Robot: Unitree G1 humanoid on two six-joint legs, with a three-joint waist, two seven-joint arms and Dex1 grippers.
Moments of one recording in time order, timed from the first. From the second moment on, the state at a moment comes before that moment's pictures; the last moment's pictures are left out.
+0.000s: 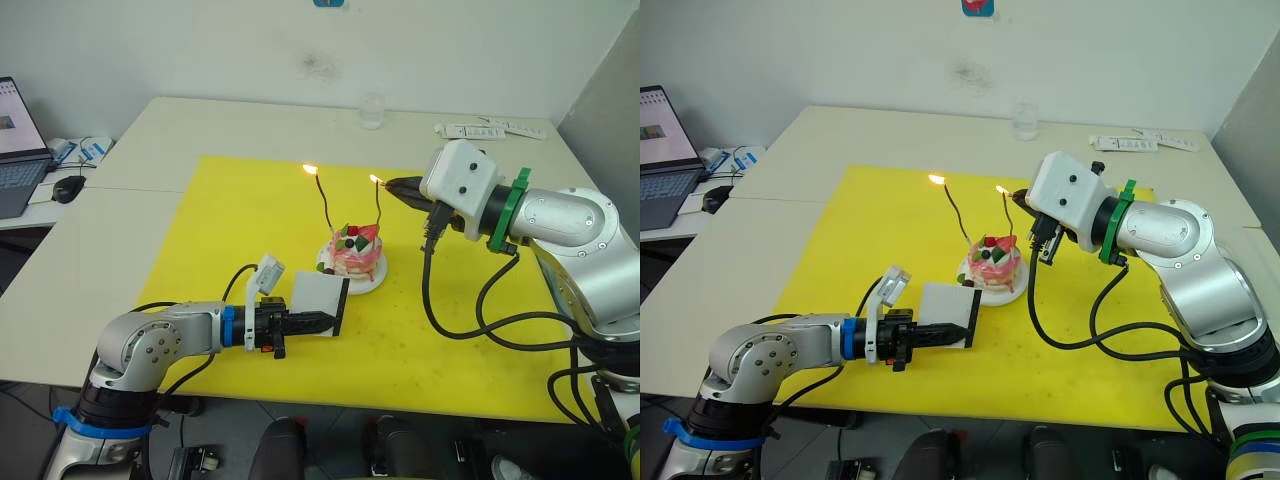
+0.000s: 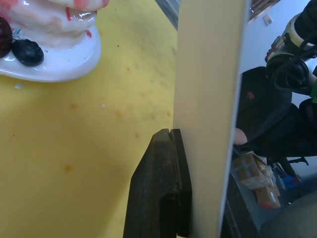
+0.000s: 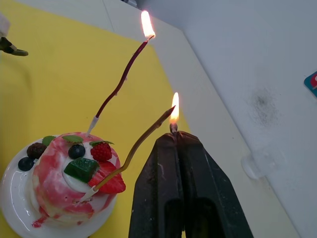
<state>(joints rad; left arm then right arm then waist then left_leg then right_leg) -0.29 0.62 0.00 -0.28 -1.00 1.15 -0.80 -0.72 -0.75 0.18 -0.53 0.18 0.68 0.73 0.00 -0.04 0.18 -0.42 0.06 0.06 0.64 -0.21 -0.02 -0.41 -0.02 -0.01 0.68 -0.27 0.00</state>
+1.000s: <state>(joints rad) -0.29 0.62 -0.01 -0.28 -0.99 1.15 -0.80 -0.69 -0.73 0.18 -0.54 0.18 0.63 0.71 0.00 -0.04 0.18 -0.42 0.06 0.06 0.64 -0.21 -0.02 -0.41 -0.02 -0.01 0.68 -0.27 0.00</state>
